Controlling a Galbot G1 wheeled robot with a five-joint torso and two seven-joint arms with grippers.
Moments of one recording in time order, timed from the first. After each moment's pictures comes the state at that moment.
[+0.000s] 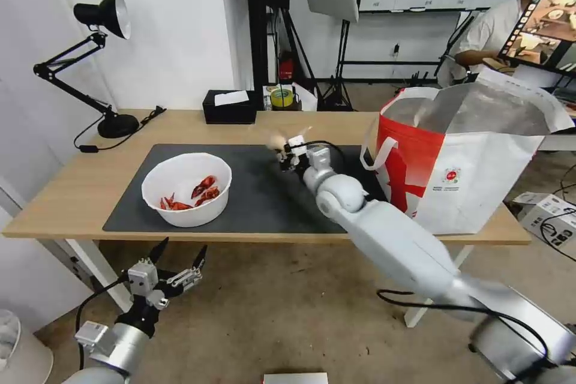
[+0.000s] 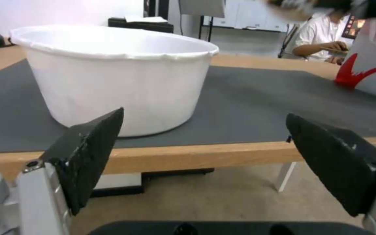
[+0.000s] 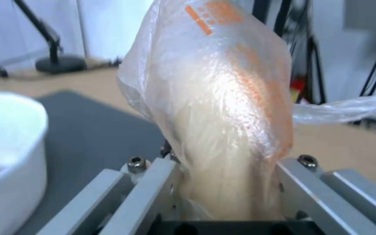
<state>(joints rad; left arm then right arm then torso) 1.77 -1.08 -0.62 -2.11 -0.53 -0.16 0.10 -0.43 1.13 -0.30 1.59 0.68 -0.23 0.24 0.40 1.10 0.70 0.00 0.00</state>
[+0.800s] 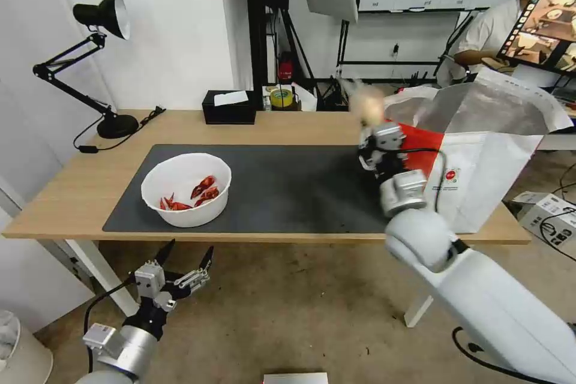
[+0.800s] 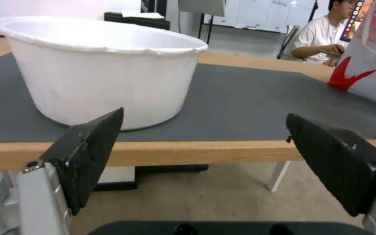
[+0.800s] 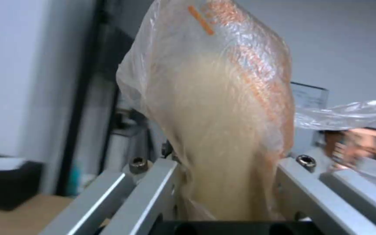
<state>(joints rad) 1.78 -1.12 -0.59 -2.14 -0.51 -0.14 0.08 -0.73 0.88 0.02 2.00 0.37 -0.16 0.70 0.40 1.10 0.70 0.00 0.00</state>
